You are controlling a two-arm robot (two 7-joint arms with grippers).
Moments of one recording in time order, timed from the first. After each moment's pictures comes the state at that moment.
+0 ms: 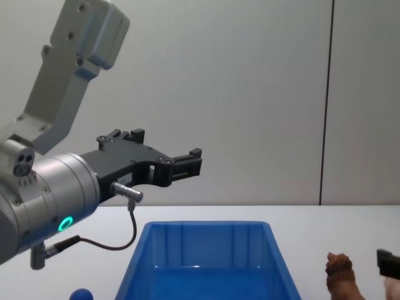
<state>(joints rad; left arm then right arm) -0.24 0.38 0.45 -1.63 -0.20 0.01 -0.01 -0.10 0.29 -0.24 -1.76 0.29 0.23 -0.14</state>
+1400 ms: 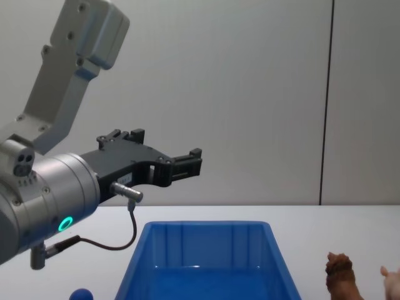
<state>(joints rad) -0.24 0.38 0.45 -1.63 -0.20 0.01 -0.01 -0.06 0.23 -0.24 -1.57 0.27 0.20 -0.10</state>
